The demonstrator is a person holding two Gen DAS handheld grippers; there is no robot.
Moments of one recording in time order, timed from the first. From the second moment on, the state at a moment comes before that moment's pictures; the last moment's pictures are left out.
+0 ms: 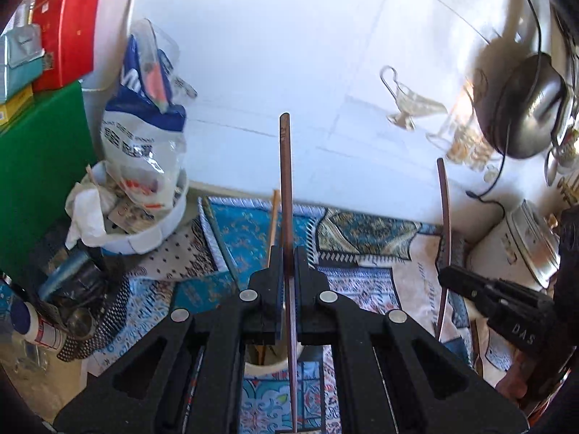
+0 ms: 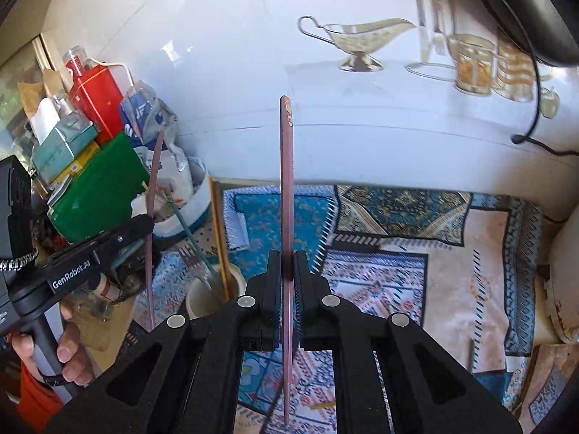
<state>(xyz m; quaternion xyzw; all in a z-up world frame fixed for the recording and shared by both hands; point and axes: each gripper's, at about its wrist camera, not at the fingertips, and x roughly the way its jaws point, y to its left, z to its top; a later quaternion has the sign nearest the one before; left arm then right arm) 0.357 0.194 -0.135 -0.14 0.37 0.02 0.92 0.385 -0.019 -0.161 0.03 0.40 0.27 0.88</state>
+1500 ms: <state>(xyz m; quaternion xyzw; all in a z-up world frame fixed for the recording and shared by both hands) 0.375 0.215 -0.205 -0.11 0.33 0.03 0.94 0.401 0.071 -0.227 0.04 0.39 0.25 0.88</state>
